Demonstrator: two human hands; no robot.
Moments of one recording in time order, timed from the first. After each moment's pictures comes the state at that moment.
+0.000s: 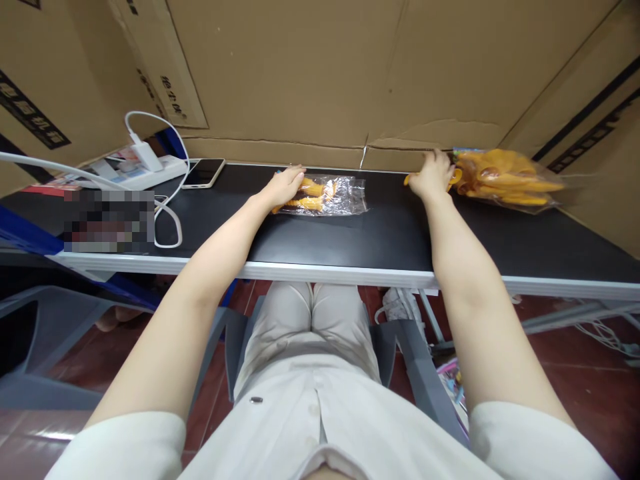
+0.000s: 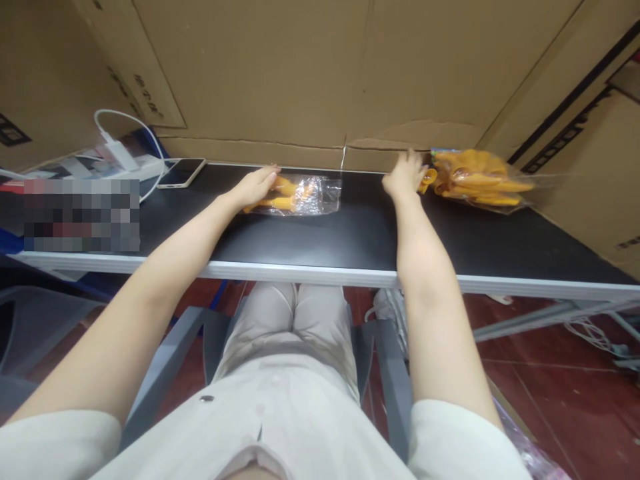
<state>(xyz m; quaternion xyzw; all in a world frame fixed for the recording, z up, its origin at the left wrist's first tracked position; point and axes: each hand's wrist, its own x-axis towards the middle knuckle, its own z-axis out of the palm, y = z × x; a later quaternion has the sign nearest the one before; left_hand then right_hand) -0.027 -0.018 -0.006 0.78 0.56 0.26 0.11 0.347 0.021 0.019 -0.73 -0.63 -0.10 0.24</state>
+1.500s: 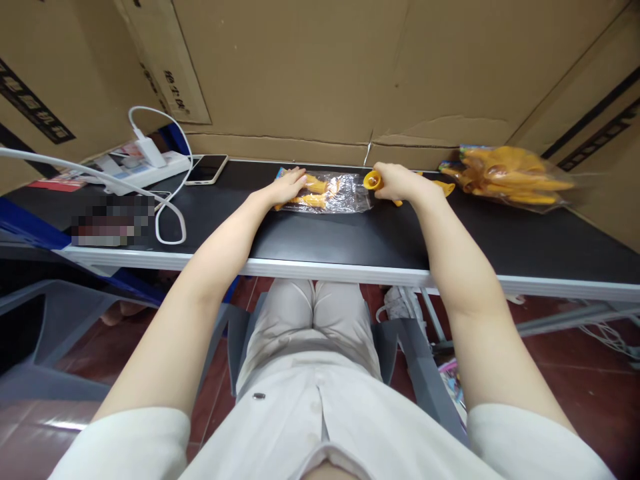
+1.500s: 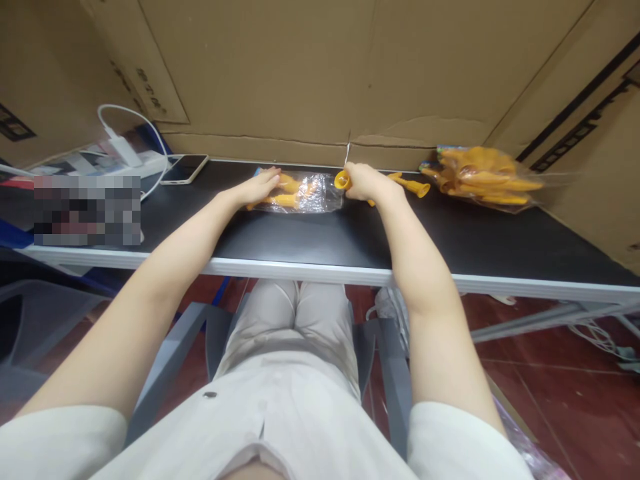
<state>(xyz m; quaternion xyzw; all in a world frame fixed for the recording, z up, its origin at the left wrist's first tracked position) -0.022 -0.030 0.004 0.77 0.60 0.18 0.15 0.279 -0.013 0.046 -0.57 -0.82 -0.05 0.04</state>
